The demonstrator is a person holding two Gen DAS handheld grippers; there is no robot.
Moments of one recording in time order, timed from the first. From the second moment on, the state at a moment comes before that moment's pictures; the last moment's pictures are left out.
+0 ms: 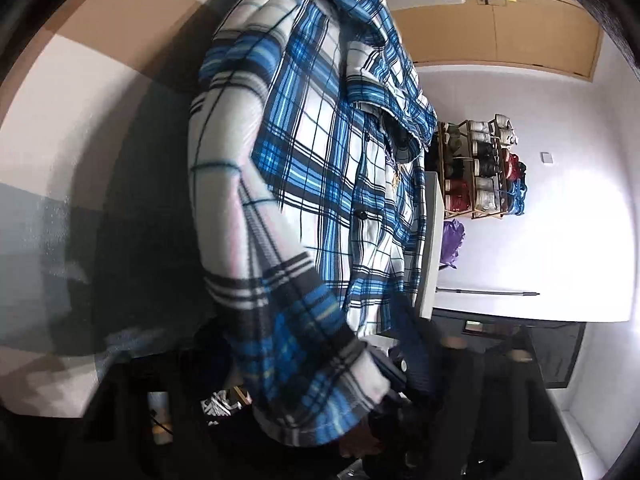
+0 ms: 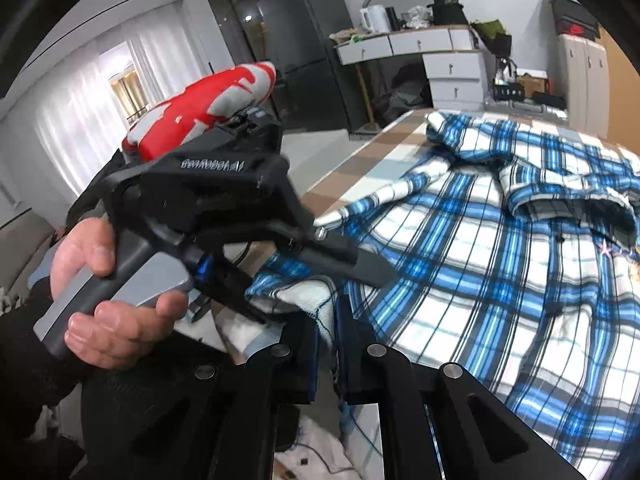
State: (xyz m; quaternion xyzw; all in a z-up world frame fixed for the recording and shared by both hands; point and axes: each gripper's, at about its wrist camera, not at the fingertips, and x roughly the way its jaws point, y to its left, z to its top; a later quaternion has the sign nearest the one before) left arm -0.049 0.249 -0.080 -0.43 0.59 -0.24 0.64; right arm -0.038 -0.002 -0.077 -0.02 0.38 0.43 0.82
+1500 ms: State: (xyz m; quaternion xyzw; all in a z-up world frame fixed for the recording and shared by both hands) left arm -0.040 0.276 -0.023 -0.49 0.50 -0.35 0.63; right arm -0.011 -0.218 -0.136 0.58 0.40 0.15 0.70
